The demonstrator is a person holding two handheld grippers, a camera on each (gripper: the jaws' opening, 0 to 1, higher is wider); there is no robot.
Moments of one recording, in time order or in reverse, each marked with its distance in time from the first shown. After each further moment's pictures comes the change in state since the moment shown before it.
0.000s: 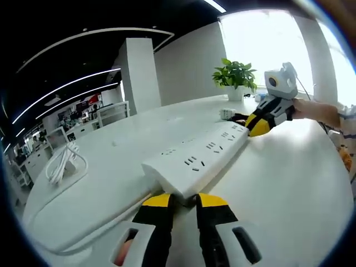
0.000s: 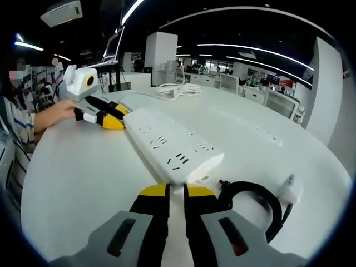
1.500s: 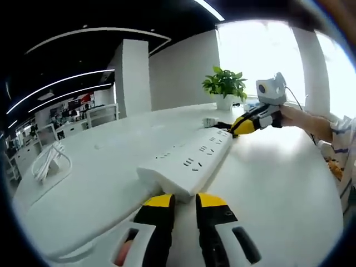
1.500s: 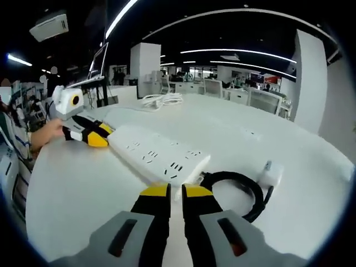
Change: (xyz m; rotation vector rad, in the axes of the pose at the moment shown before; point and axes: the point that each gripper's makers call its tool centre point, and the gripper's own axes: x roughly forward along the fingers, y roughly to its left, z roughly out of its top) left arm 0.001 -0.042 0.009 -0.048 -0.058 -0.092; right arm -0.043 -0.030 -0.002 0.095 -0.094 -0.102
